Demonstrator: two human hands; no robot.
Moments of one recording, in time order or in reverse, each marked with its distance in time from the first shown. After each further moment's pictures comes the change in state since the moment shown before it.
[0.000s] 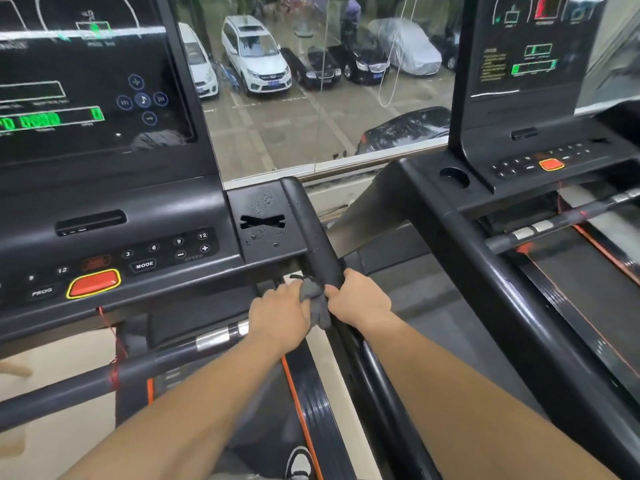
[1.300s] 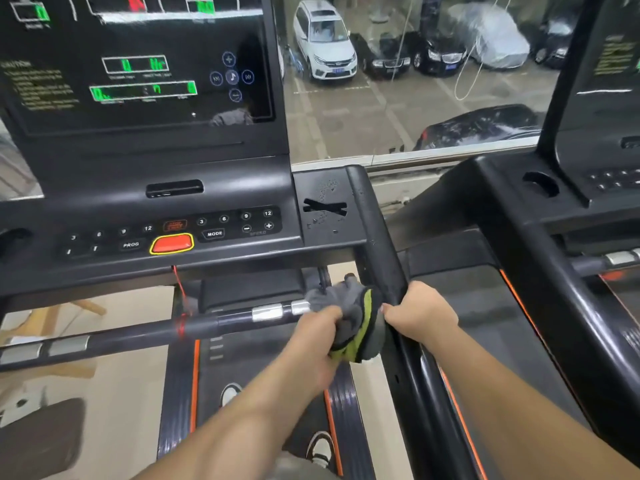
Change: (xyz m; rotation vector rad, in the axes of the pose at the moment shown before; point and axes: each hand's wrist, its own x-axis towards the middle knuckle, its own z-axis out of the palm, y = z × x) left_hand -0.076 0.019 -0.033 -1.849 -0.147 -0.875; right_hand -0.012 0.009 -0.003 -0.065 -0.105 -0.014
